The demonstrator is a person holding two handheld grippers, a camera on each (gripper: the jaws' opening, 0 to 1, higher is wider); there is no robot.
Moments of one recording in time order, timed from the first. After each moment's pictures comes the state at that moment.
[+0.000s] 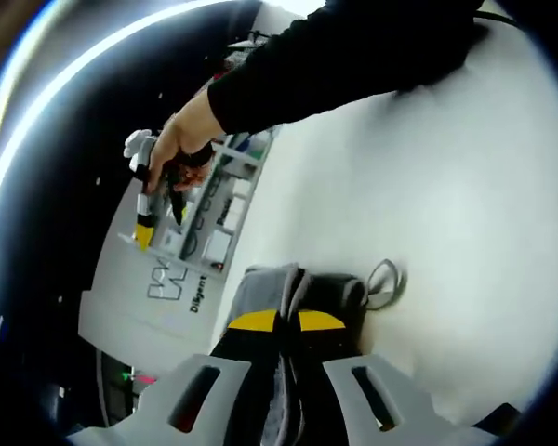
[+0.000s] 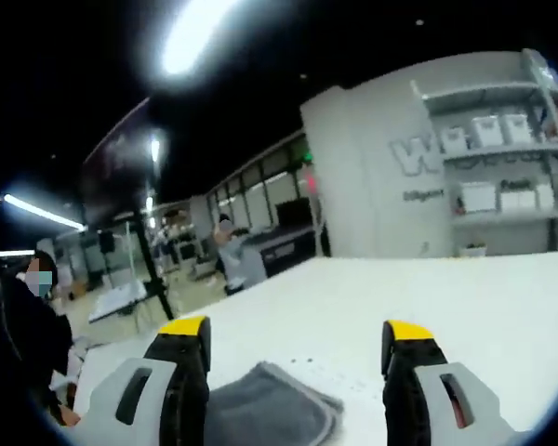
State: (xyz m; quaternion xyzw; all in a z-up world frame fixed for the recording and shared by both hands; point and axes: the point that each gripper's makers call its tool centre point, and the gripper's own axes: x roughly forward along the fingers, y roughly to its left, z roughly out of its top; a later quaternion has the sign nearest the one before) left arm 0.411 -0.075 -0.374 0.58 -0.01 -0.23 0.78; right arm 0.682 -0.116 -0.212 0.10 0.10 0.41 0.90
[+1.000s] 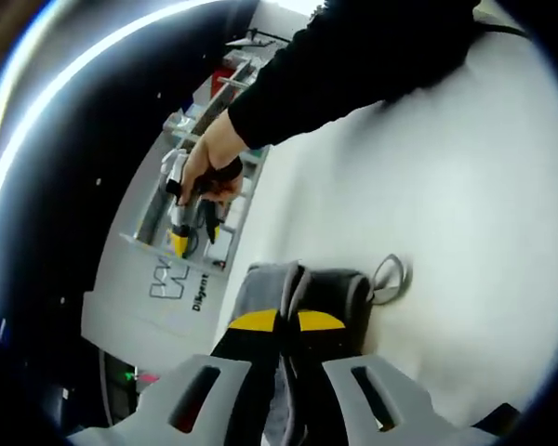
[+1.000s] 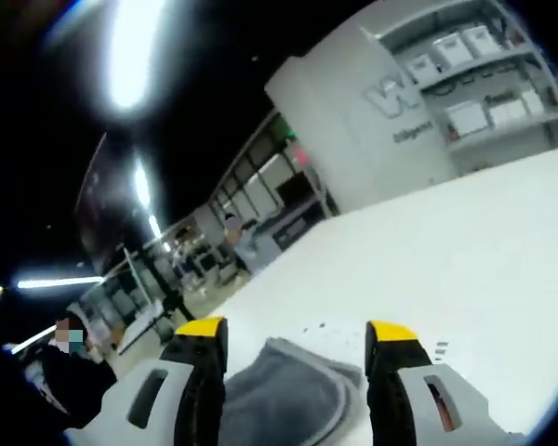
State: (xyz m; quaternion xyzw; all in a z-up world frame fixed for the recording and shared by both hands) left arm 0.412 -0.071 -0.371 0.58 0.00 -0.22 0.79; right arm 0.707 -0.115 -0.287 0.21 0.21 0.42 0.86
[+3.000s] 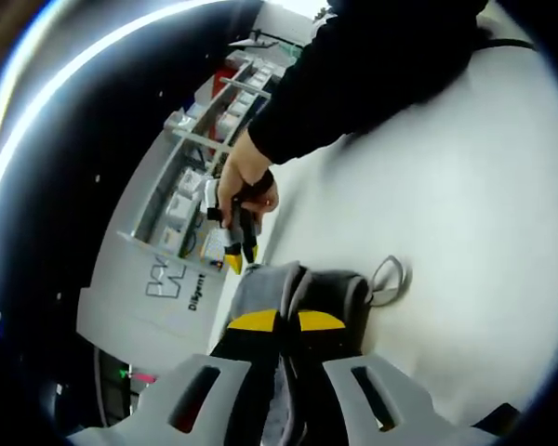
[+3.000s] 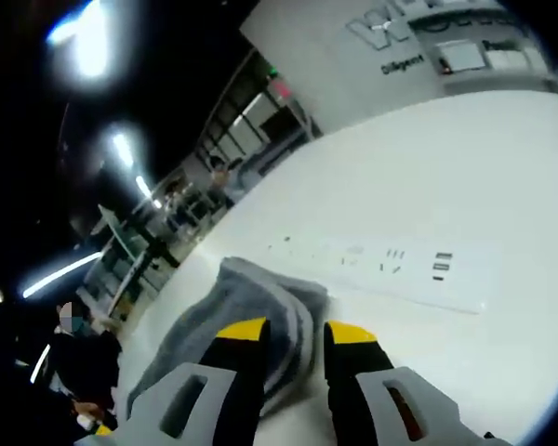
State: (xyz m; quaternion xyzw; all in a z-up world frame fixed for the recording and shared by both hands) left arm 0.414 -0.071 -0.373 0.56 0.00 -0.23 0.79; right arm 0.696 -0.107 -0.395 0.16 0.36 0.42 0.82
